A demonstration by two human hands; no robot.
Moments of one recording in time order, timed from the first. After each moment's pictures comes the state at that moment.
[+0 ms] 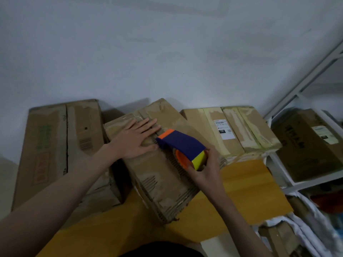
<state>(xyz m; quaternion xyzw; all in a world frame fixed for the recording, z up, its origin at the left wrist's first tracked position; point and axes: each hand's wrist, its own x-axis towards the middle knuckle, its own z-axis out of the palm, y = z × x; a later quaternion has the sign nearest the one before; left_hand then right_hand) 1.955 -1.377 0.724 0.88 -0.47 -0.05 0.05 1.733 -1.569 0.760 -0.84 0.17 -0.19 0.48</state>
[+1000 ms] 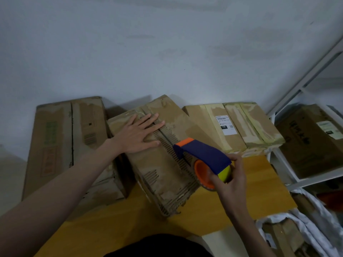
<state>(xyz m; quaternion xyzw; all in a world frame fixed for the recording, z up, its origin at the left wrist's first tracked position) 1.945 -1.375 0.733 0.88 -0.48 -0.05 0.03 1.670 -1.571 0.781 -0.78 0.17 -0.27 0.53</state>
